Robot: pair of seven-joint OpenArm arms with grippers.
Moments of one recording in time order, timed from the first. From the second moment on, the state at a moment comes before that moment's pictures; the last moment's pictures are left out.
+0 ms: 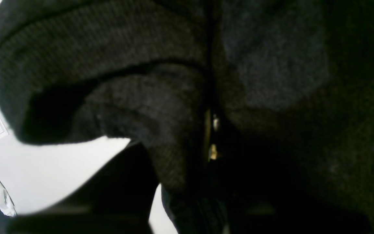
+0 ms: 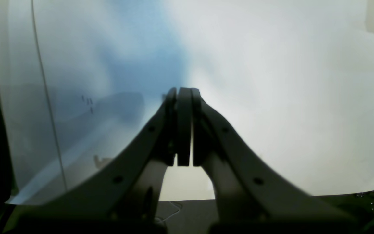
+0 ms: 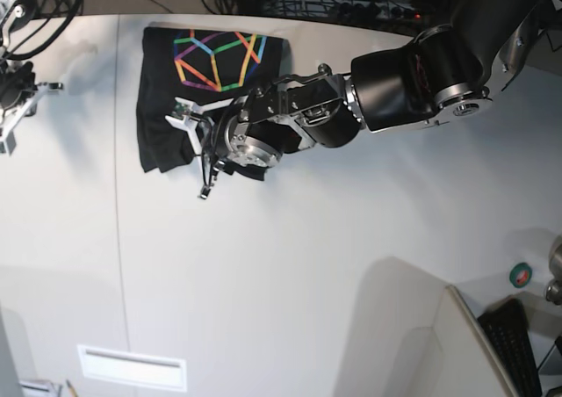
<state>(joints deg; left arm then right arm) -28.4 -7.7 81.2 63.7 19.2 -26.2 23.5 -10.9 4.6 43.2 91.1 -0.1 40.2 -55.9</state>
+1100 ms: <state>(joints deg) -32.9 -7.8 81.1 69.9 19.2 -26.7 27.9 -10.5 4.5 42.9 91.1 0.0 40.2 -55.9</state>
